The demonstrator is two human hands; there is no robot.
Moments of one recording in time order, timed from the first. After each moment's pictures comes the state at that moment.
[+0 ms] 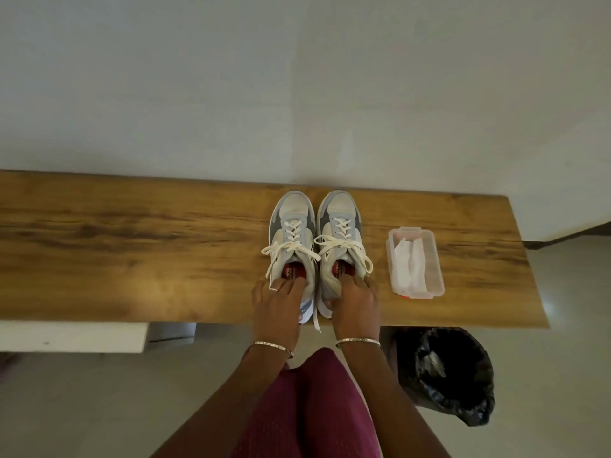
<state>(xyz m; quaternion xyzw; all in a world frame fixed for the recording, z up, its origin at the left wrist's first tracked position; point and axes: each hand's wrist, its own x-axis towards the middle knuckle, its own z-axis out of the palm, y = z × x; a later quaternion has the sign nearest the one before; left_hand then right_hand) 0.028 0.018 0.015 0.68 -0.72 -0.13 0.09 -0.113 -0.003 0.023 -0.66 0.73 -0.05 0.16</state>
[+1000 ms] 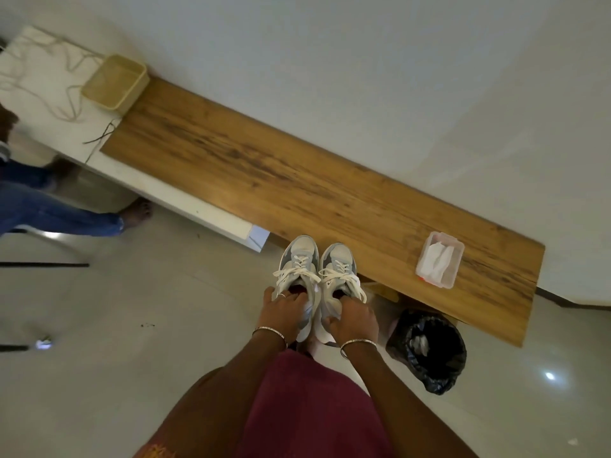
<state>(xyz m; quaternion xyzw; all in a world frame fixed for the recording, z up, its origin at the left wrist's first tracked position) 0.068 0.202 0.174 0.73 -0.60 -0.29 -0.14 -0.083 0.139 0.173 -0.73 0.60 0.14 0.29</state>
